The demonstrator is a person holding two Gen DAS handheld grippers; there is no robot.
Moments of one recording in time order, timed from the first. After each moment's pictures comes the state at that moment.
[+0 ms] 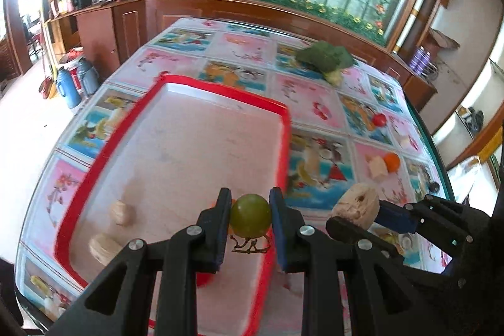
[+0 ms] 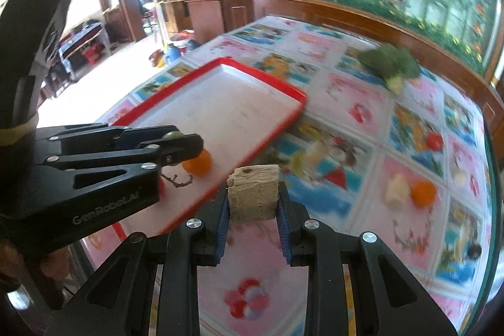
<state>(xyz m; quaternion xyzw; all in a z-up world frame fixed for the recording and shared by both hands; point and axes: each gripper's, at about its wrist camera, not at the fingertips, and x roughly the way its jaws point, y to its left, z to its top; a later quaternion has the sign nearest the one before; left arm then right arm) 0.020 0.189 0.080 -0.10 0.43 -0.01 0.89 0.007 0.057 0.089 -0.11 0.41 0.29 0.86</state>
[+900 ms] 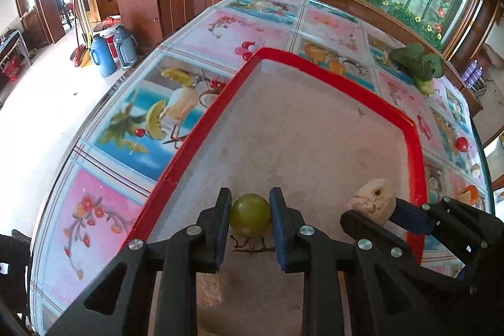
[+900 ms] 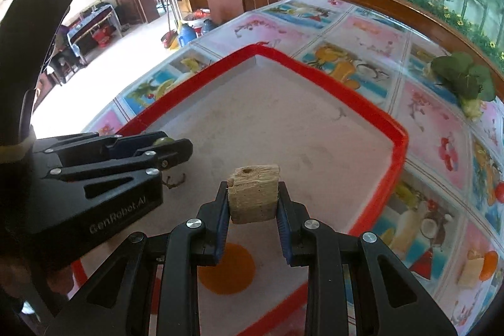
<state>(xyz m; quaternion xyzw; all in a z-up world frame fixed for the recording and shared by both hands) 0.077 0.278 0.015 -0.12 0.49 0.08 0.86 0.082 0.159 0.032 -0.12 0.46 0.32 0.82</state>
